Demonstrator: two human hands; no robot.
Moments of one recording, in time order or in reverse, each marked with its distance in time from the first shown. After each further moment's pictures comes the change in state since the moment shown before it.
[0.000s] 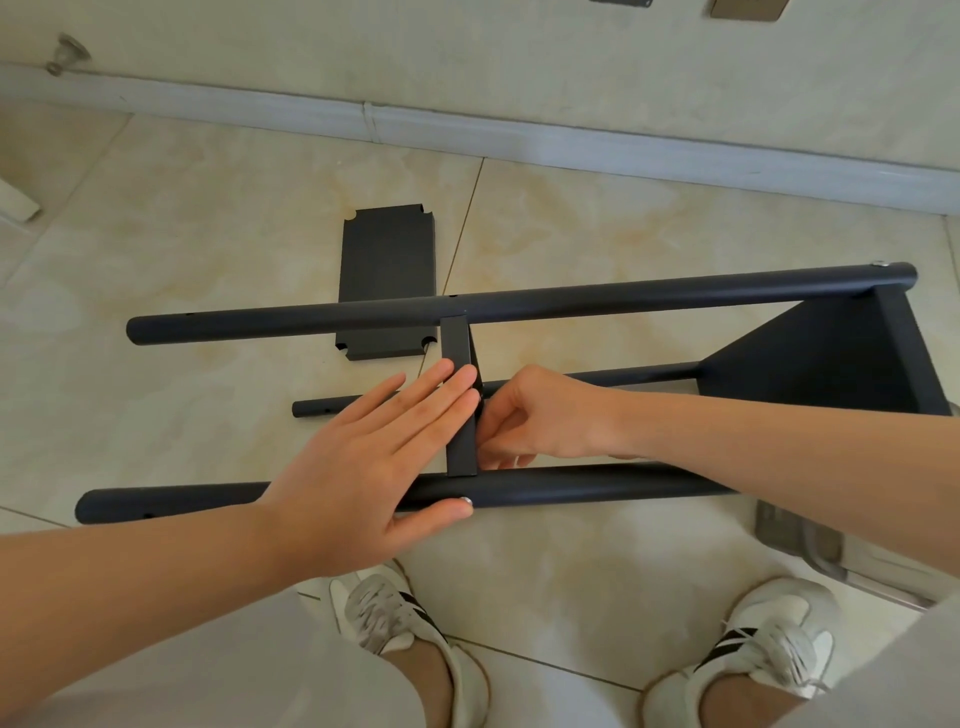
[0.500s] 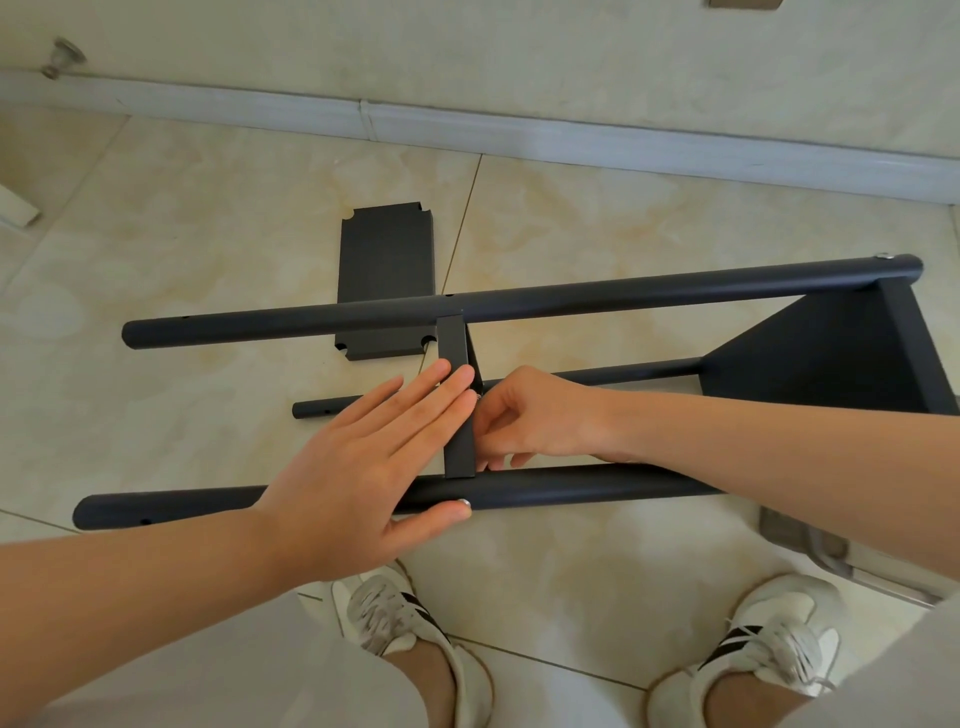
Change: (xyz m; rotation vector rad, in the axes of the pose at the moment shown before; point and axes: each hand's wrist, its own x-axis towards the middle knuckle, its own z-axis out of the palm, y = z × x) left_hand 0.000 0.001 -0.001 -0.015 0.010 0.000; right_hand 0.004 0.002 0.004 0.093 0.003 0.046
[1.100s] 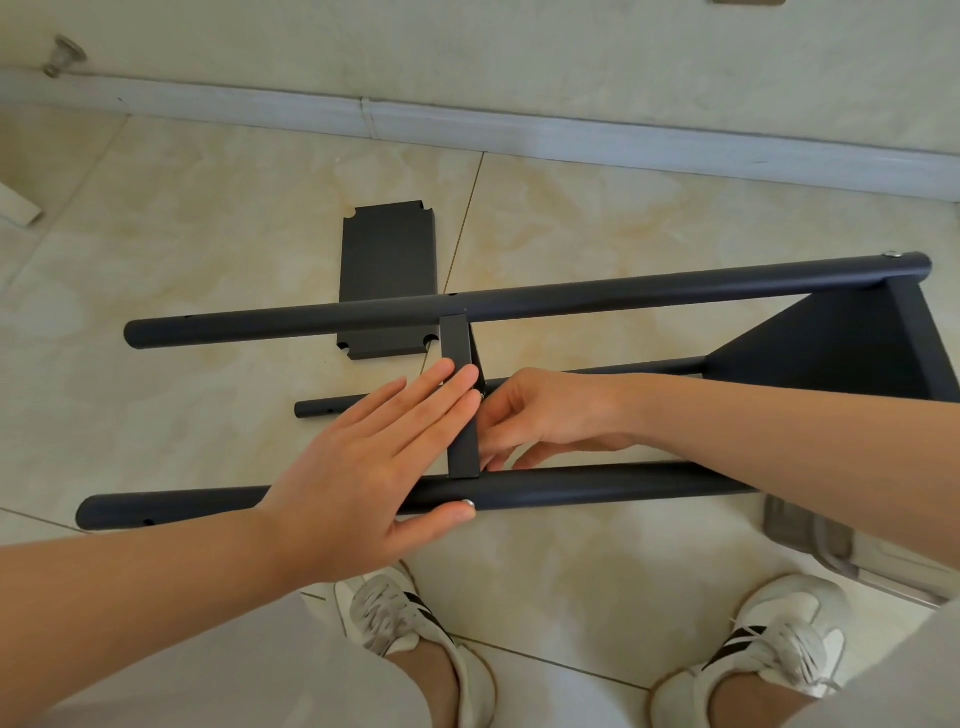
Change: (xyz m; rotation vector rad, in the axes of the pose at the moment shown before) left_hand 0.001 0.001 -0.002 -0.005 0.014 0.006; right_hand 0.004 0.000 -0.012 0.117 -0.207 0.101
